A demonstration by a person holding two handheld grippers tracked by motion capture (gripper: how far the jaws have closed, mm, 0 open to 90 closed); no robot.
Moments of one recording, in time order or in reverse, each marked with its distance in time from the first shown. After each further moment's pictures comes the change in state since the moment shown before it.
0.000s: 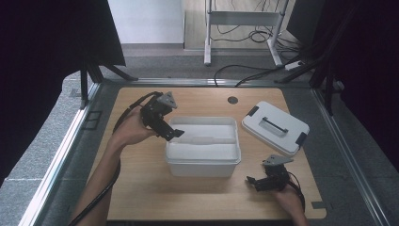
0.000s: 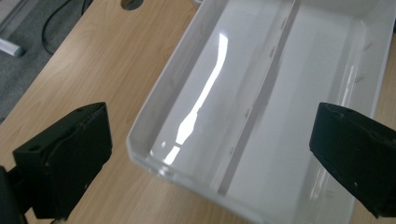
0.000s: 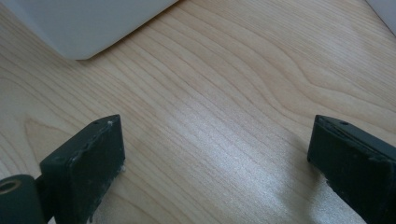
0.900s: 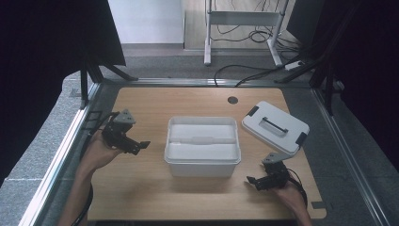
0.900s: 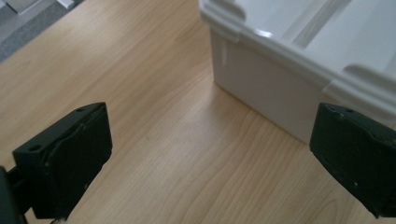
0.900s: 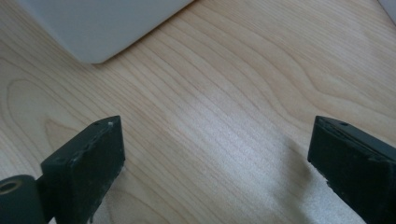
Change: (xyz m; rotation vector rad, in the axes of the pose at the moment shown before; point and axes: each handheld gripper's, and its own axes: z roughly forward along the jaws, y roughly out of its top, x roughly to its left) left arm 0.004 -0.124 -0.015 -0.027 0.148 -0.231; right arm -0.002 0.010 -0.003 0.039 0.045 -0.013
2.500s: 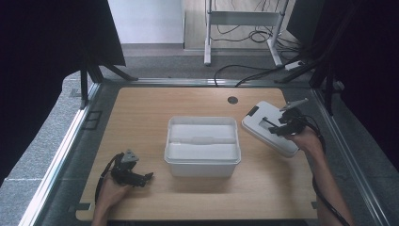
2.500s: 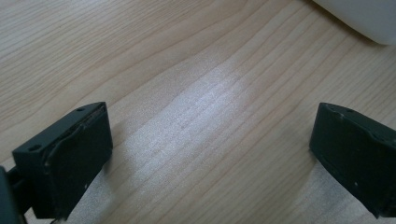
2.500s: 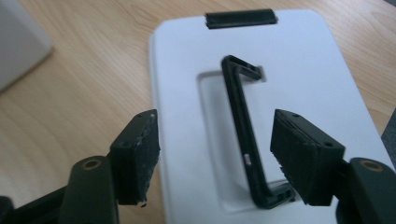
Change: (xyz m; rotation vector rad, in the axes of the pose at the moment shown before) left arm -0.045 -0.115 0.081 0.007 0.014 -0.201; right arm -0.148 0.101 -0.021 0.114 -0.127 -0.011
